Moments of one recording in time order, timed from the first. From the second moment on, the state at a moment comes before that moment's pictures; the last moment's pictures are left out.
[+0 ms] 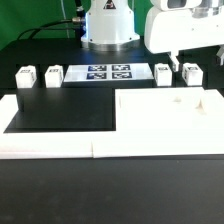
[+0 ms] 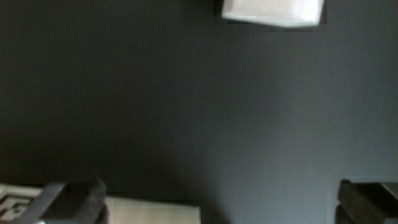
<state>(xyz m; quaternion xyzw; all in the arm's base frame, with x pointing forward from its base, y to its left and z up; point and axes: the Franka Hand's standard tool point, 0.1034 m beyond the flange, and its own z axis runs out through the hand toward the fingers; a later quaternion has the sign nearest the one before) 0.452 0.147 0.050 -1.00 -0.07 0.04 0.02</state>
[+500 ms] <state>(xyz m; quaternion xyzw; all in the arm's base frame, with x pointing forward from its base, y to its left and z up) 0.438 0.159 0.046 -0.99 -0.03 0.16 0.00</state>
